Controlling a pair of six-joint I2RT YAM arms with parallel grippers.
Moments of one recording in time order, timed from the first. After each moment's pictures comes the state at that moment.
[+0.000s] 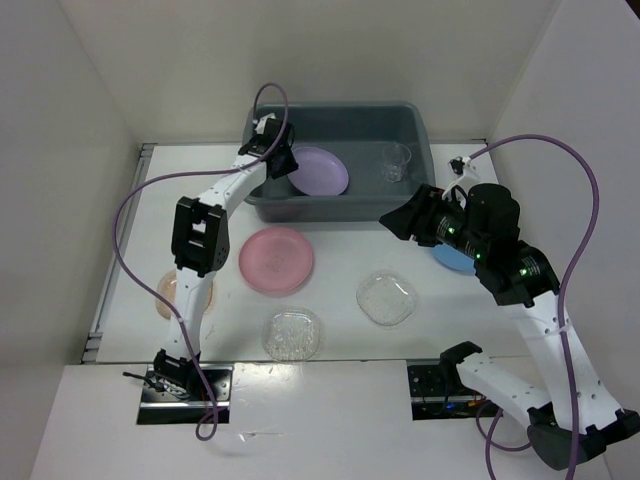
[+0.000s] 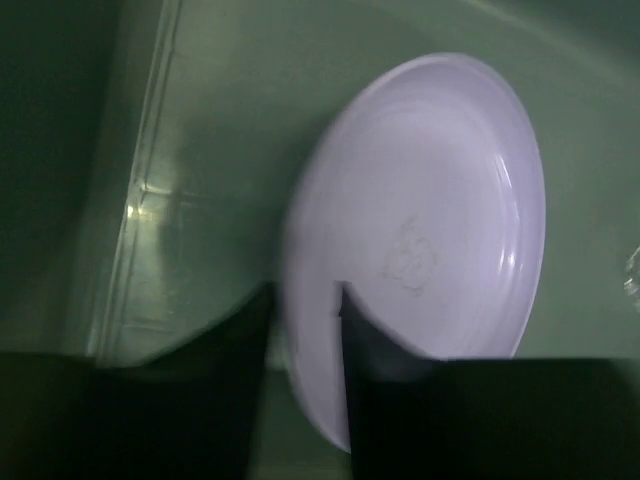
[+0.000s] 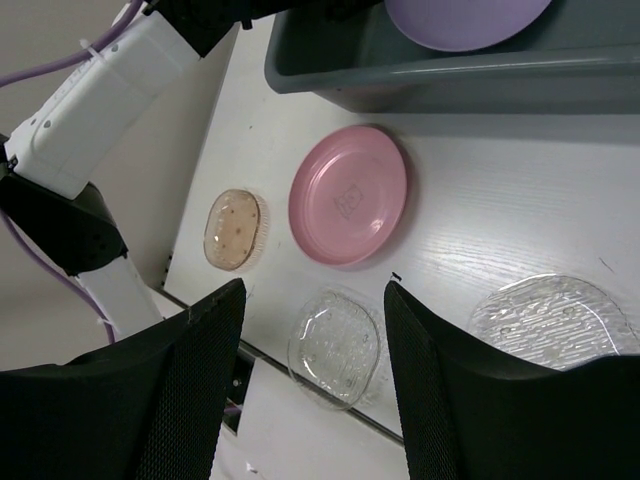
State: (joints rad) left arm -0.34 2.37 2.14 -0.53 -0.20 -0.66; right arm 0.38 0.87 1.20 -0.67 -0.24 0.62
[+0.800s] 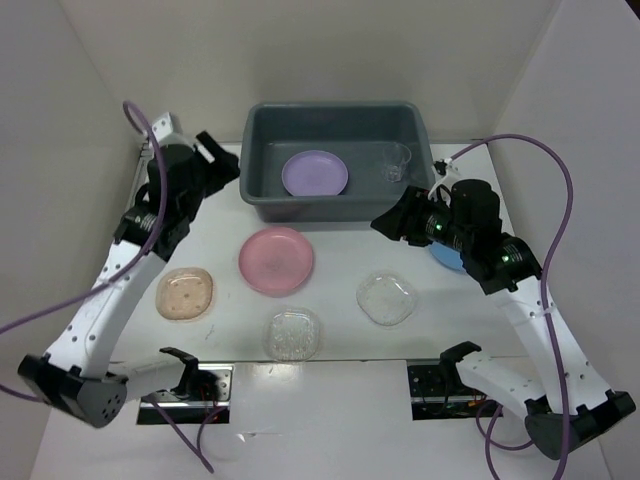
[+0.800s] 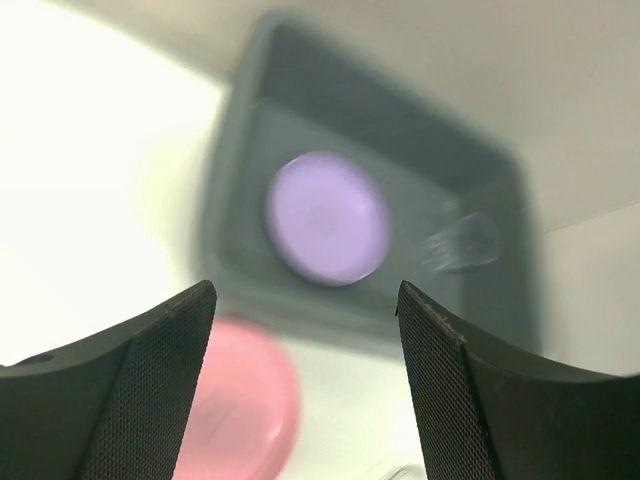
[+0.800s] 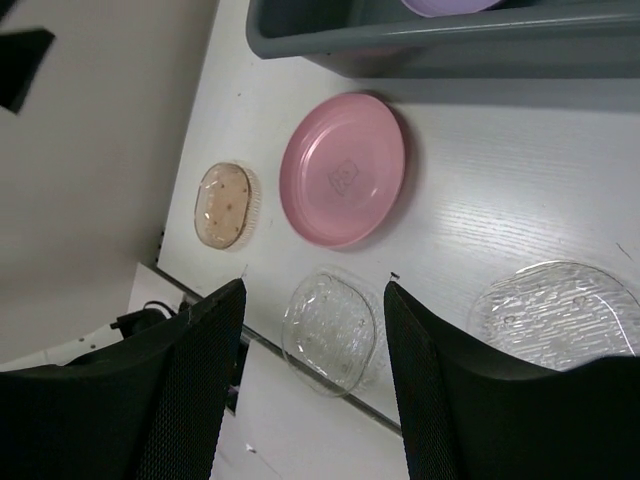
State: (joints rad) left arm -0.34 1.21 1.38 -0.43 -0.31 -0.66; right arm 0.38 0.93 1.15 -0.65 -0.28 0.62
